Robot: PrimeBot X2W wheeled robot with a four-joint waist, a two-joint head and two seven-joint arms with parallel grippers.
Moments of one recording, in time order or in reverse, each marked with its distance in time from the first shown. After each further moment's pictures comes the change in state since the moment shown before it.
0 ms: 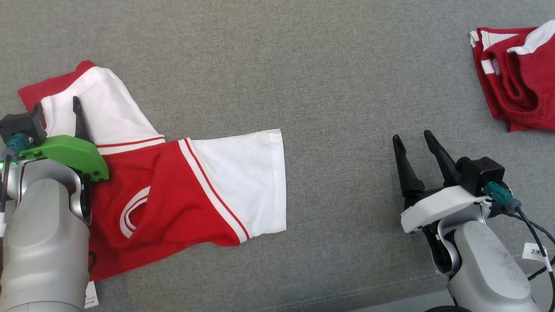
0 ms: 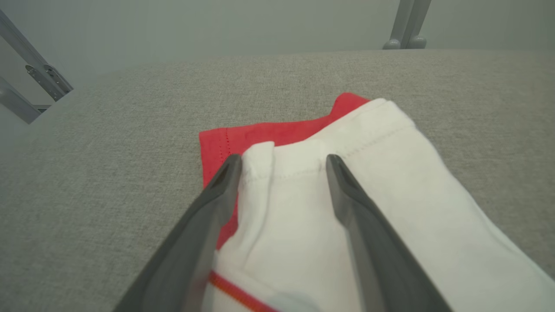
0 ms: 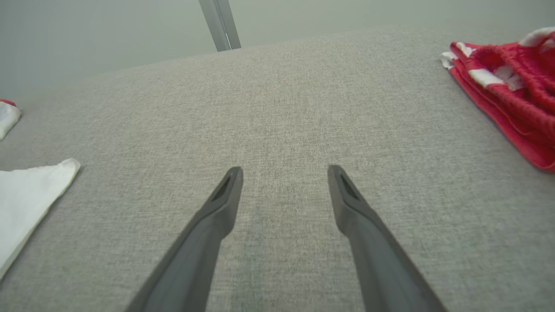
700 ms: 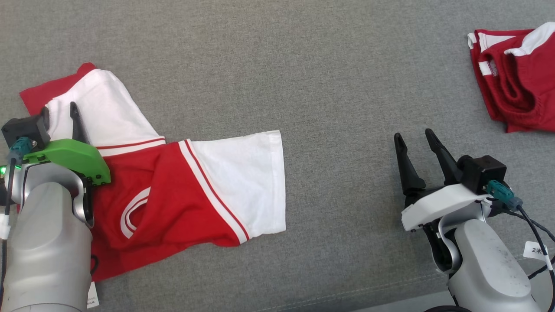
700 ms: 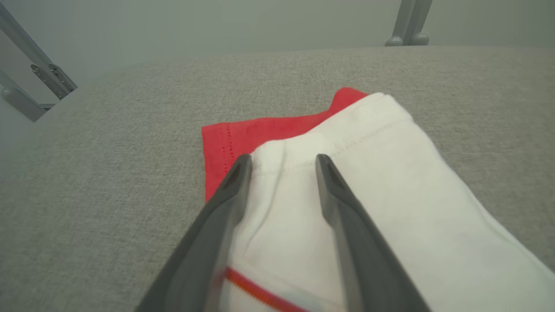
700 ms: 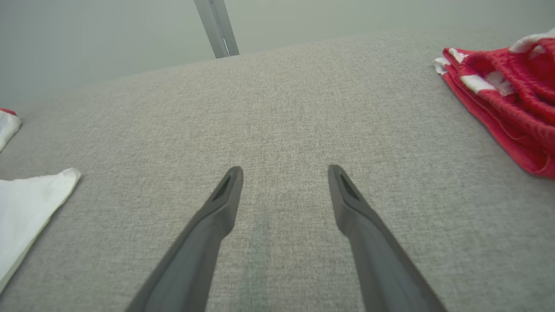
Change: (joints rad) left arm 0.012 -0.008 0.004 0.001 0.011 0.016 0.000; right arm -0.007 0.003 -0.007 0.007 0.008 0.000 0.000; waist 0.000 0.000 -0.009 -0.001
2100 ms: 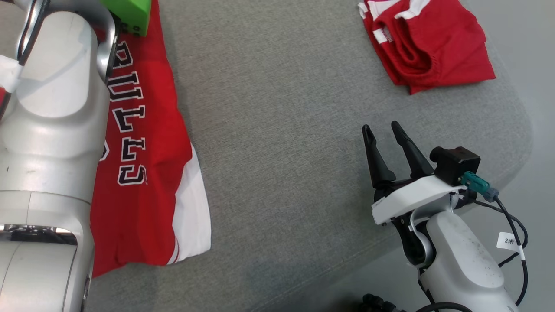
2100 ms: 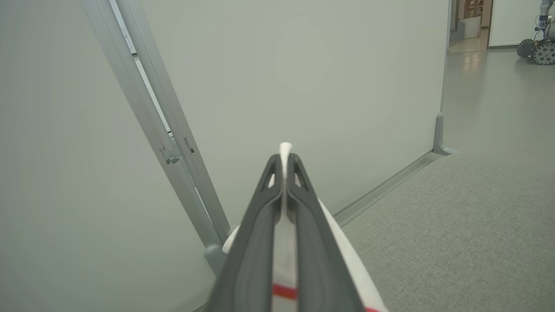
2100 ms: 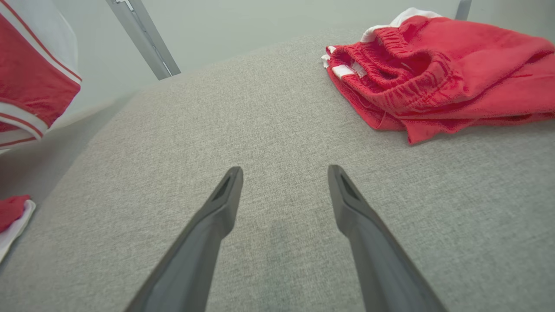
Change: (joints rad) left arm -0.467 -0.070 -0.317 -0.069 0.135 -0.082 0.000; right arm -0.050 0.062 0.077 0.009 0.091 0.000 0.000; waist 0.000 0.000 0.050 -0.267
